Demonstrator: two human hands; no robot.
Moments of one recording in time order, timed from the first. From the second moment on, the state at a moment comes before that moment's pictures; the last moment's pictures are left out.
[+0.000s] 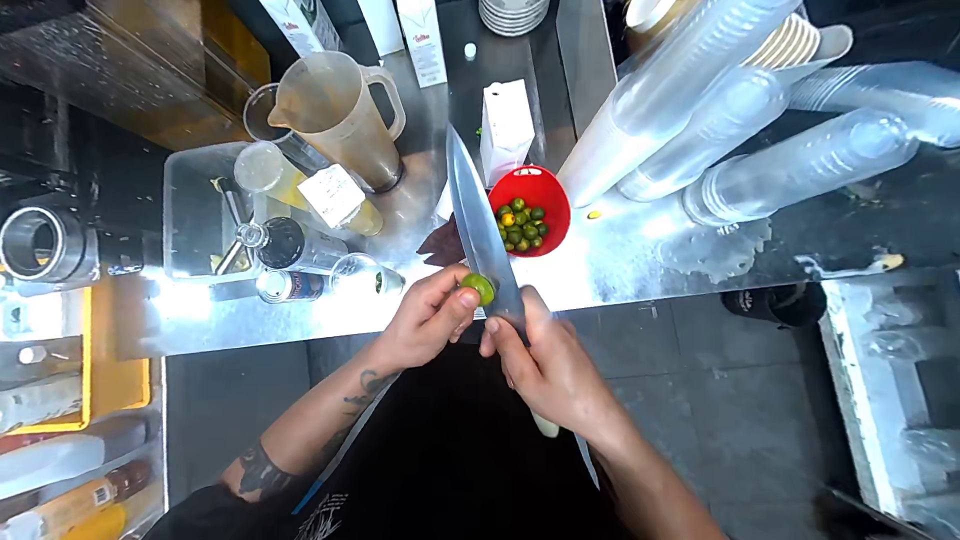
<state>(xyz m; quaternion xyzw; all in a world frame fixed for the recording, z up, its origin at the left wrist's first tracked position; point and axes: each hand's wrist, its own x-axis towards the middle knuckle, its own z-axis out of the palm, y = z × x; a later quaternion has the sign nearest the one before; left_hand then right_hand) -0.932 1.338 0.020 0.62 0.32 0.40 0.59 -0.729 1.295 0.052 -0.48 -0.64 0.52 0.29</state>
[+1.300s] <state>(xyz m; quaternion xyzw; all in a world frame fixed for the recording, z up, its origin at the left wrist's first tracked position) -0.873 1.398 0.014 0.85 0.35 -0.38 0.09 -0.649 1.279 0.025 -0.56 -0.53 0.49 0.41</state>
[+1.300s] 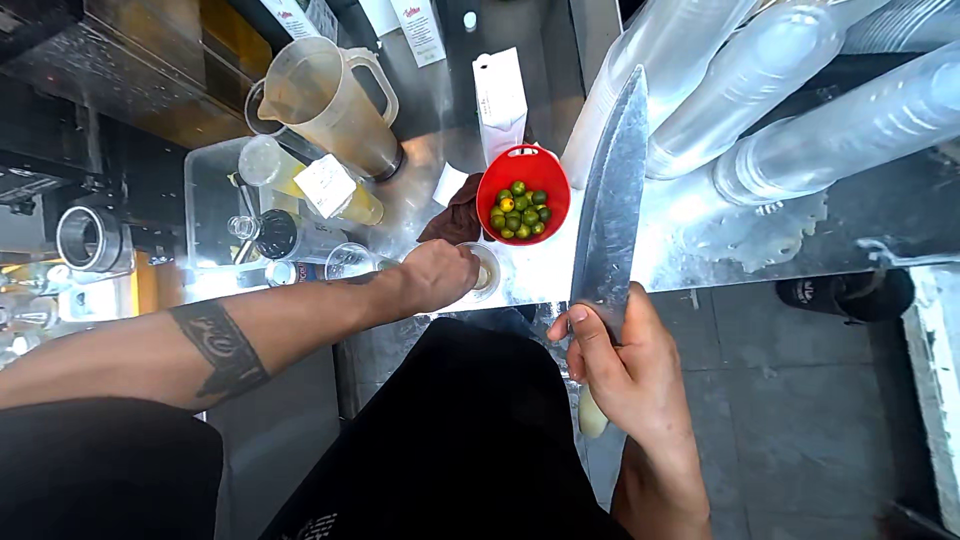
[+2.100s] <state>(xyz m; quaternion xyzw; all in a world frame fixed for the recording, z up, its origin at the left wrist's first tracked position) -0.886 1.398 0.006 0.88 0.35 -0.31 0.13 -0.660 1.283 0.030 -0.55 -0.55 0.49 0.39</state>
